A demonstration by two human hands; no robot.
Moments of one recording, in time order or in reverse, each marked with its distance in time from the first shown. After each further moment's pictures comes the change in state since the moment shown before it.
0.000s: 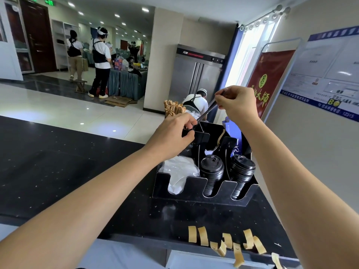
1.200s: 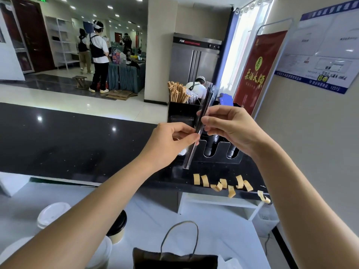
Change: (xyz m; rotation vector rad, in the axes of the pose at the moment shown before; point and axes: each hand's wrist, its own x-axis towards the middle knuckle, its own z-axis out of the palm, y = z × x) left_hand -0.165 0.084 -0.049 -0.433 -0.066 -0.209; right_hand -0.207 -0.059 -0.063 0.525 -0.537 0.200
